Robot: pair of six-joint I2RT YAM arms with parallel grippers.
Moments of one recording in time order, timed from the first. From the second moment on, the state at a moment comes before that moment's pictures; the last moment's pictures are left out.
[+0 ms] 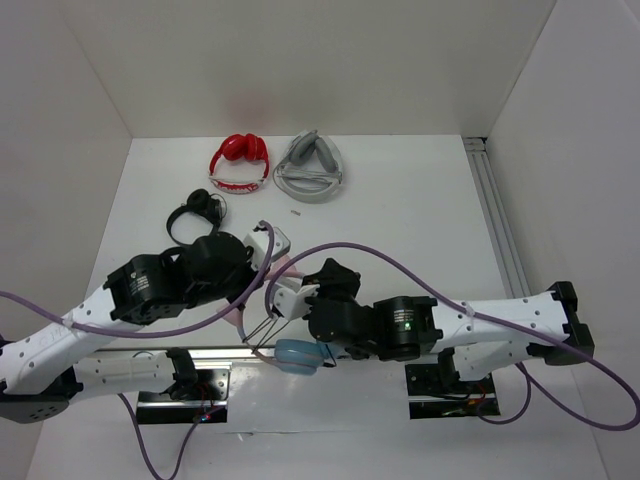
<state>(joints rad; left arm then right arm) -1.06 0.97 1.30 -1.08 -0.22 -0.09 1.56 1.23 1.18 -0.54 1.01 -0.57</state>
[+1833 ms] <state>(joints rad) -0.39 1.63 1.27 -0.47 -0.16 -0.03 1.35 1.03 1.31 -0.70 1.09 0.18</state>
